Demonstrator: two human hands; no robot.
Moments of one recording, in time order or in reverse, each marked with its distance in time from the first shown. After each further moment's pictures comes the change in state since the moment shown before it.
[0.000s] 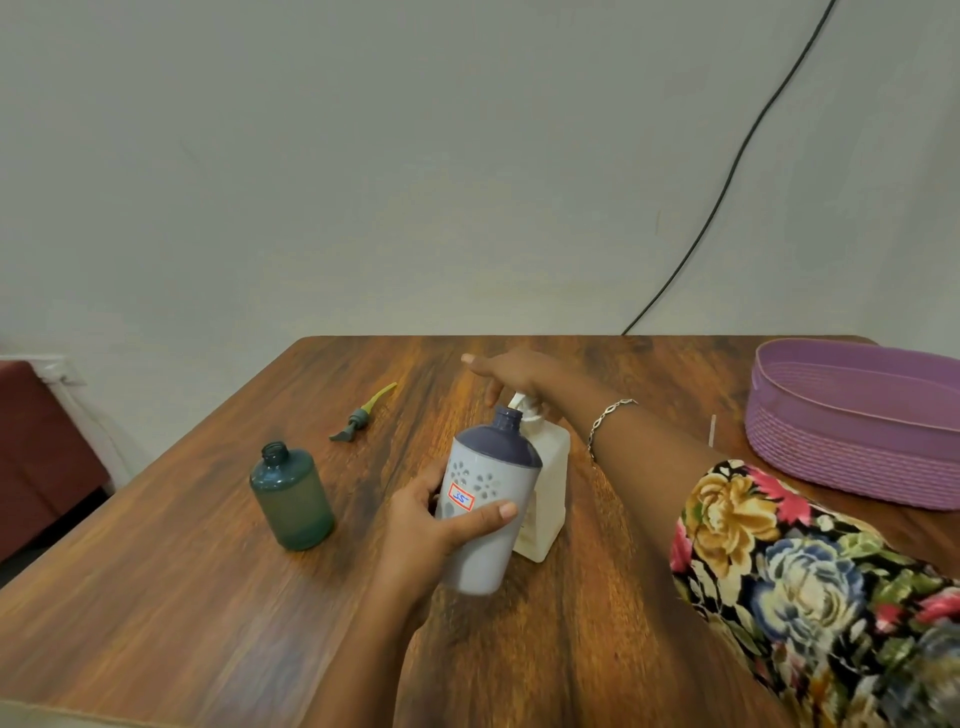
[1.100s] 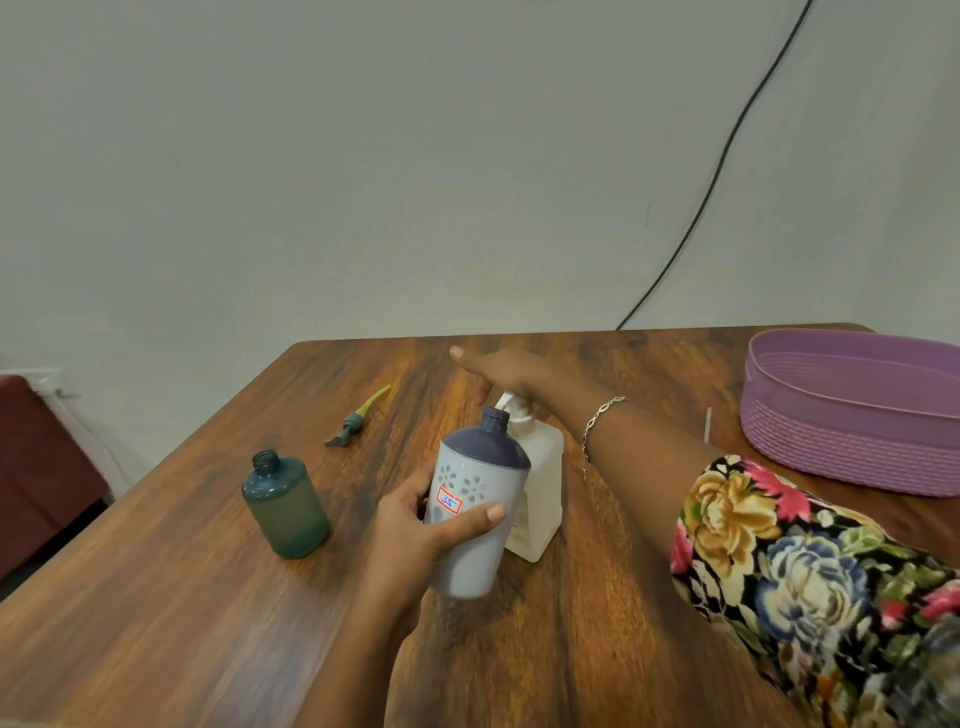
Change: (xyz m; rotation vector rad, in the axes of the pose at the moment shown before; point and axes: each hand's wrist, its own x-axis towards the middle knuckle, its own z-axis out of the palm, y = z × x) left_hand 0.001 0.000 -0.002 0.010 0.006 -0.001; right_hand 0.001 0.002 -0.001 0.021 0.004 -0.003
